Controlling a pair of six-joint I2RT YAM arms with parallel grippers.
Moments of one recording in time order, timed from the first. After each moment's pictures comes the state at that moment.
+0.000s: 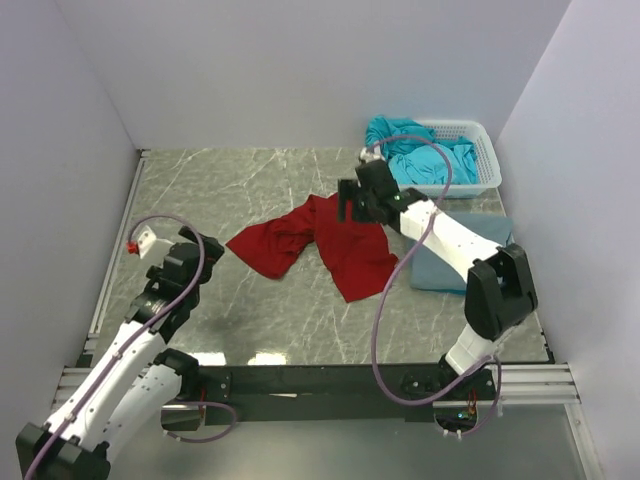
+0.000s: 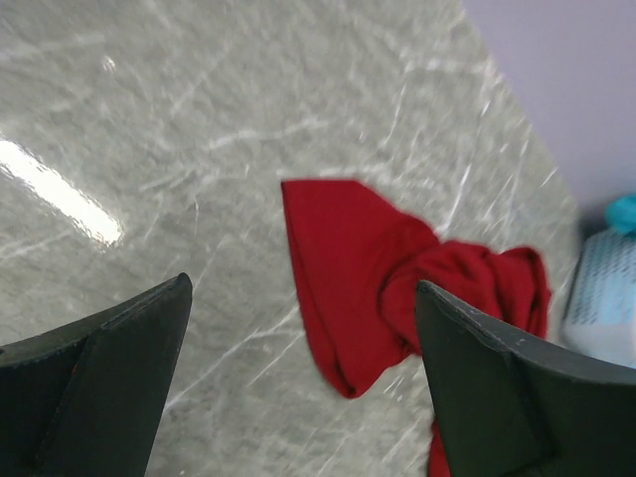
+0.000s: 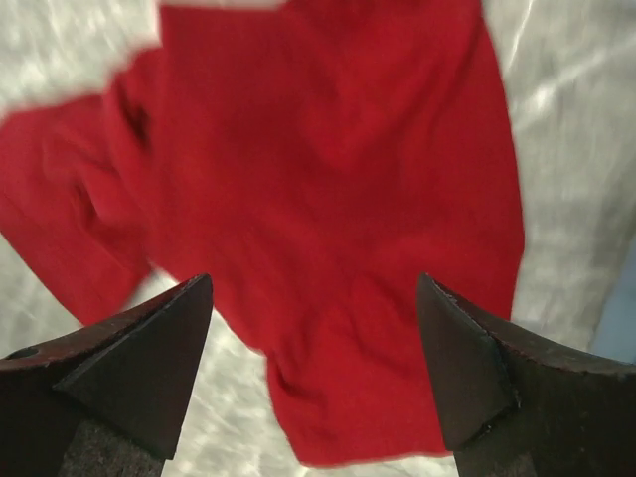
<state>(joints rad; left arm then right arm) -0.37 0.68 0.56 -0.42 -0.59 -1.05 0.52 1.67 1.35 -0.45 0.12 0.42</state>
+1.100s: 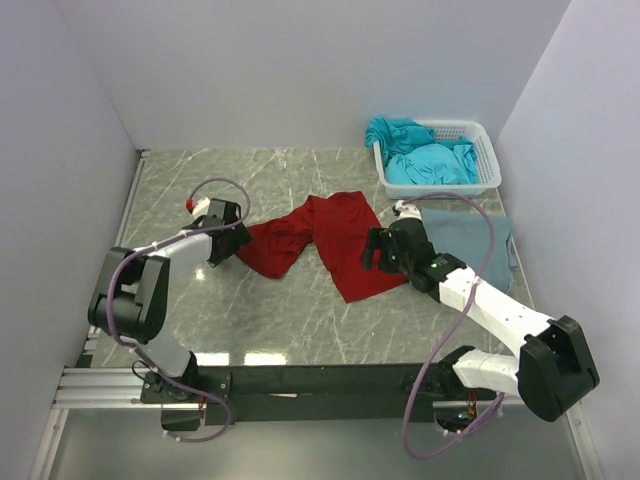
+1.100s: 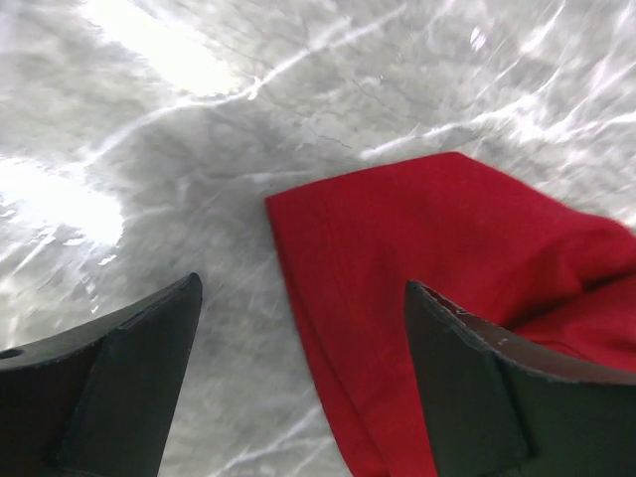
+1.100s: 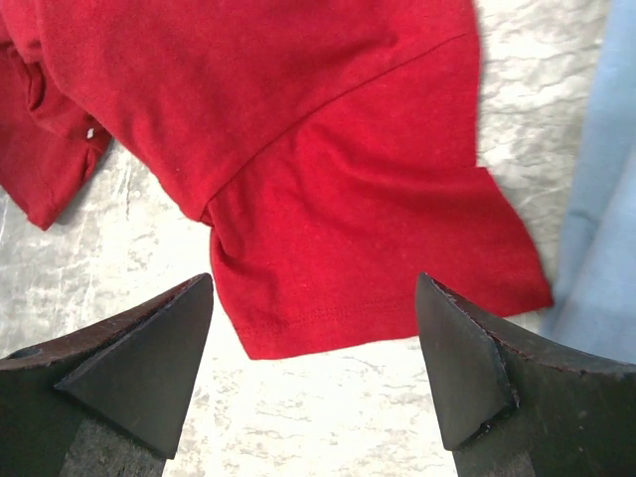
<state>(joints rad) -0.25 1.59 0.85 -0.21 -0.30 -0.86 0.52 1.18 0.71 -0.25 0.12 0.51</state>
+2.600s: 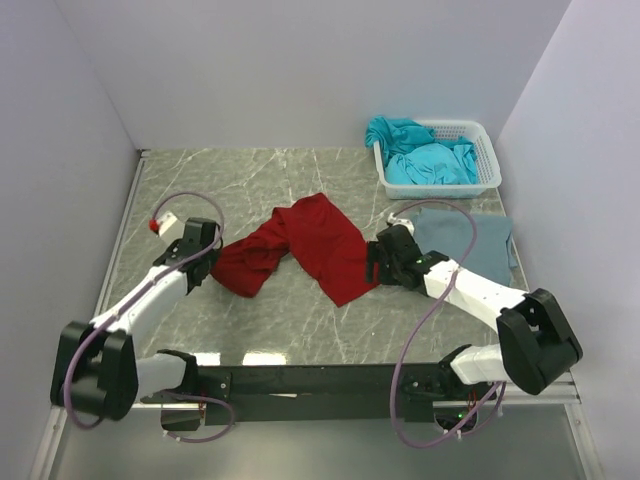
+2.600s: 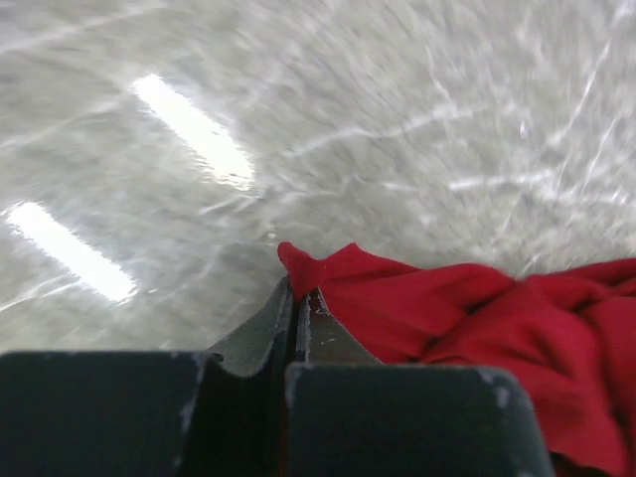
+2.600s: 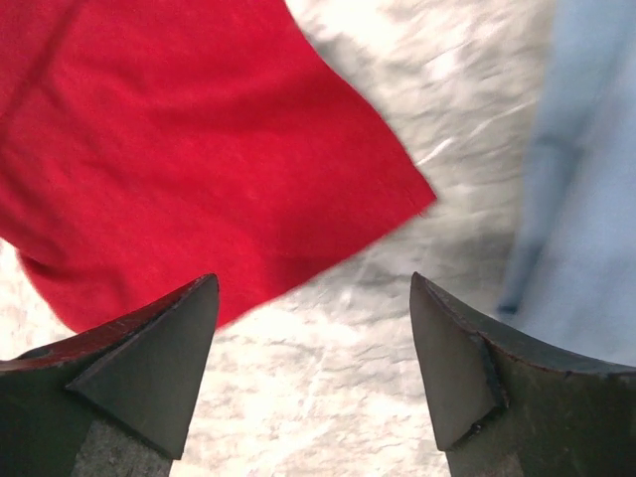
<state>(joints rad) -0.23 1.23 0.67 -0.31 -0.48 -0.94 0.53 1.32 0.69 -0.33 0.21 0.53</state>
